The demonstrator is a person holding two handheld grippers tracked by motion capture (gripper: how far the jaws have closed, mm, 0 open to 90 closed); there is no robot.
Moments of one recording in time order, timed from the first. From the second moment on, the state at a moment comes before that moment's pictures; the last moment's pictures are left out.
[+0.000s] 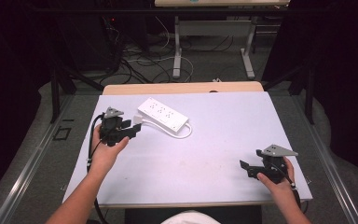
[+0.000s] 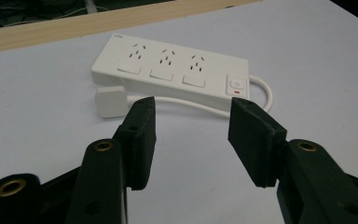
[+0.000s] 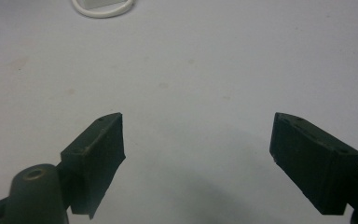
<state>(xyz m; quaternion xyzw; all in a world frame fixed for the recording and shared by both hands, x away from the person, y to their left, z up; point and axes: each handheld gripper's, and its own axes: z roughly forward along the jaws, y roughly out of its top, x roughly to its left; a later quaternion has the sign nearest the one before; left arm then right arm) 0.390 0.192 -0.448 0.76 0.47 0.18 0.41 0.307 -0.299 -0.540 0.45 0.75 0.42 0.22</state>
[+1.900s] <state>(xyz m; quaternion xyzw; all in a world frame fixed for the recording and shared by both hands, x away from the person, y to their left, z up) 0.477 0.153 -0.436 0.74 0.51 0.18 0.39 0.308 -0.299 -0.544 0.45 0.75 0.43 0.21</state>
